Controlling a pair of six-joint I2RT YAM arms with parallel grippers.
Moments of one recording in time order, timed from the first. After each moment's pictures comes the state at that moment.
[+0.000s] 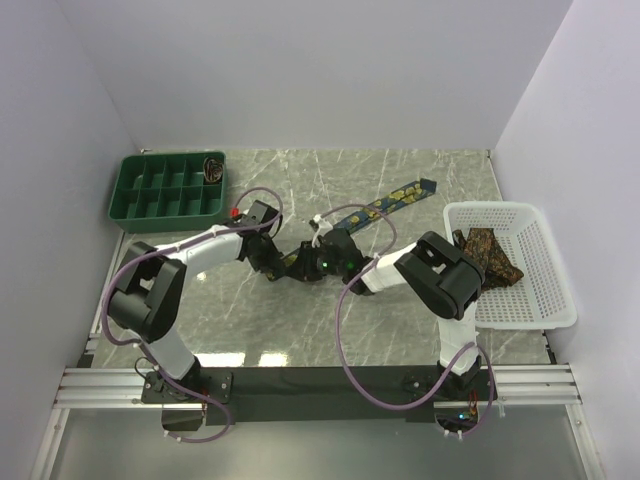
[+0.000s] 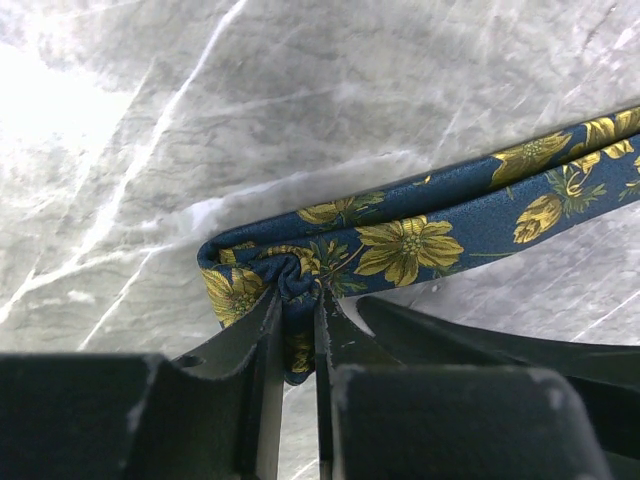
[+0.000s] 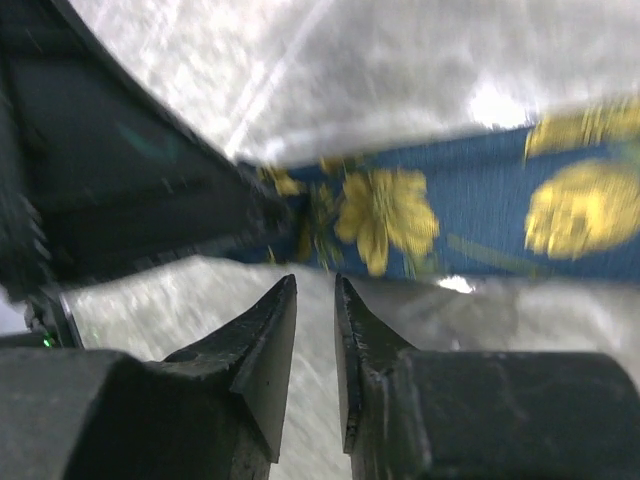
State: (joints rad) left arm -0.50 1.67 1.01 -0.48 -0.07 -0.99; right arm 0.76 1.96 0.87 0.63 -0.30 0.66
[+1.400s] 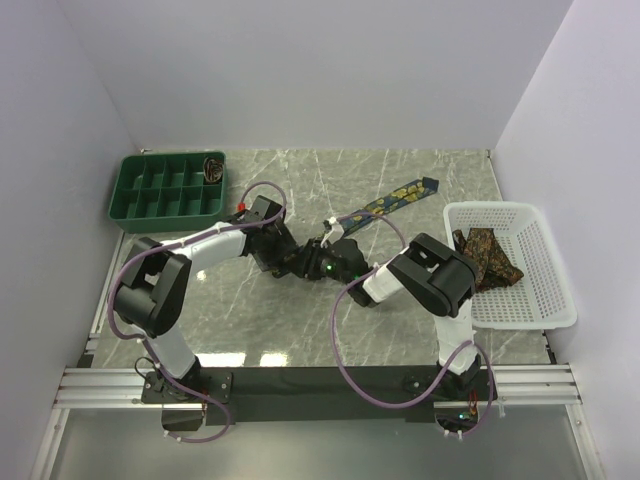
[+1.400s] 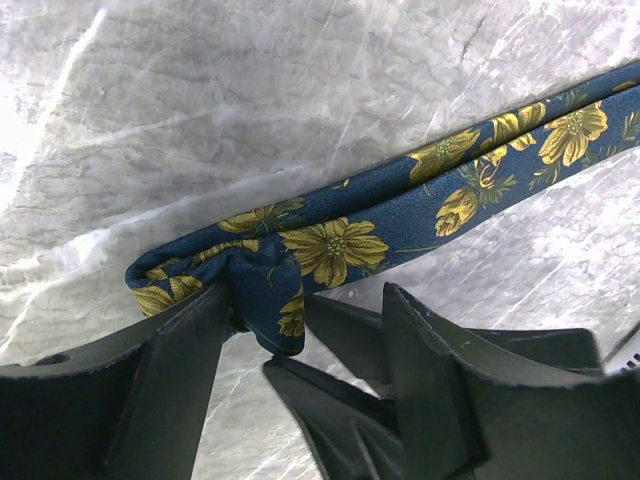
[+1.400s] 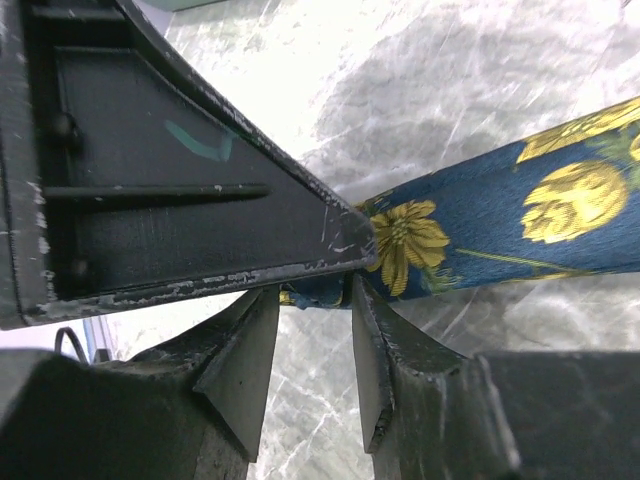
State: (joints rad) left arm -0.50 1.72 1.05 -0.38 0.01 -1.02; right arm 0.77 2.00 0.74 0.97 -0.17 0.83
